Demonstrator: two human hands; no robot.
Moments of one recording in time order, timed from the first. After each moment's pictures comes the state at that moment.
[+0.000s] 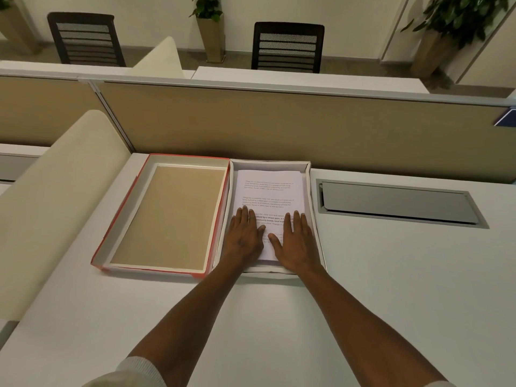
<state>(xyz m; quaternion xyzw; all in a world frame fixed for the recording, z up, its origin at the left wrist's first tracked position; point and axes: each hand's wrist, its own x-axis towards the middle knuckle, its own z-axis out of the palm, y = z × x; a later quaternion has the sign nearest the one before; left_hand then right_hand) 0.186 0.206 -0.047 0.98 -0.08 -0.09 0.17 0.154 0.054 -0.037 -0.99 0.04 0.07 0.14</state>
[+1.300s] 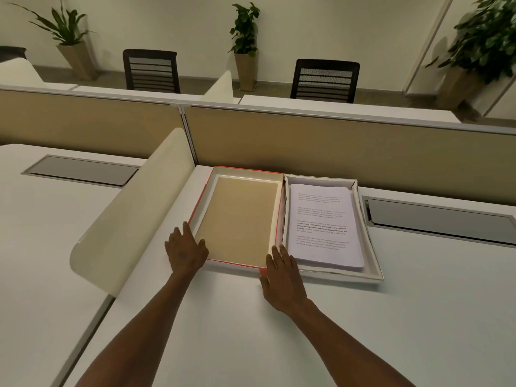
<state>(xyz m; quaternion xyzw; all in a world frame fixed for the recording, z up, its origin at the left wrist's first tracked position) 0.131 0.495 -0.005 0.96 0.21 0.00 0.19 0.066 0.241 -0.029 -0.99 -0.11 0.02 0.08</state>
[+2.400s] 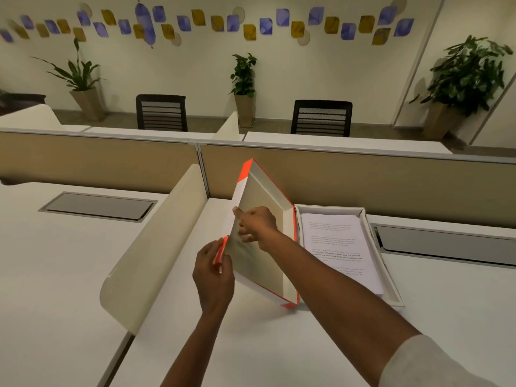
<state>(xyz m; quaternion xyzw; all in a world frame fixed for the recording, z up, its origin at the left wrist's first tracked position) 0.073 0.455 0.095 0.78 0.11 0.28 0.56 0.182 0.356 0.161 -0.76 0.12 0.10 0.63</state>
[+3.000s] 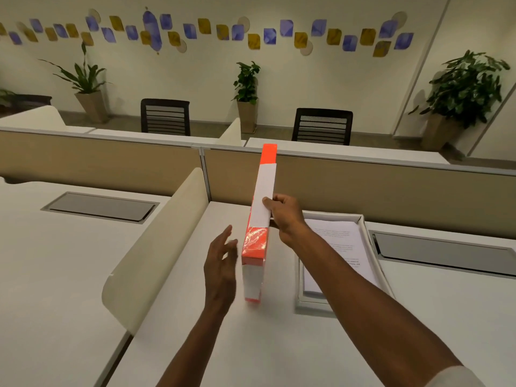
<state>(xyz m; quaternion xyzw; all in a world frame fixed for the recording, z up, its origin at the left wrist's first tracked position) 0.073 0.448 0.114 0.74 0.02 0.18 0.65 0.175 0.310 0.199 -0.68 0.10 0.03 0.72</state>
